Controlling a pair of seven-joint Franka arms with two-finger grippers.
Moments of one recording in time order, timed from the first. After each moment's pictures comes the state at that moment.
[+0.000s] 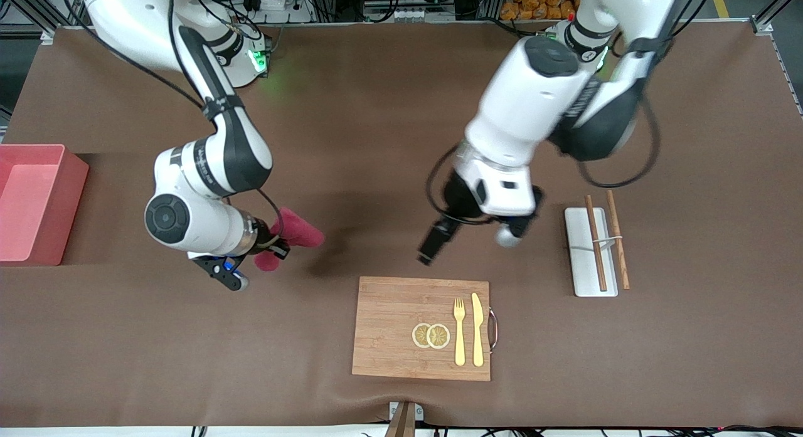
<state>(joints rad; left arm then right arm) -0.34 0.46 -0.25 -1.30 0.08 2.19 -1.44 0.31 0.56 -0.06 -1.55 0.16 1.94 0.74</state>
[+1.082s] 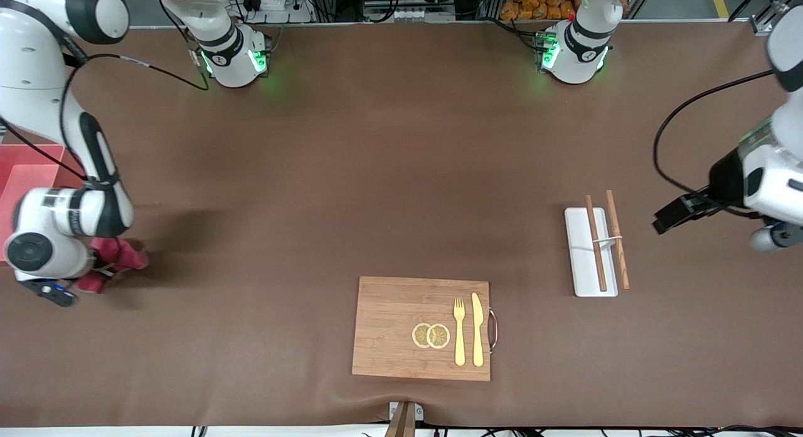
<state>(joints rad) 0.11 0.26 -0.26 -1.30 0.06 1.63 -0.47 -0.29 0.75 -0.07 -1.57 -0.49 2.27 0.50</state>
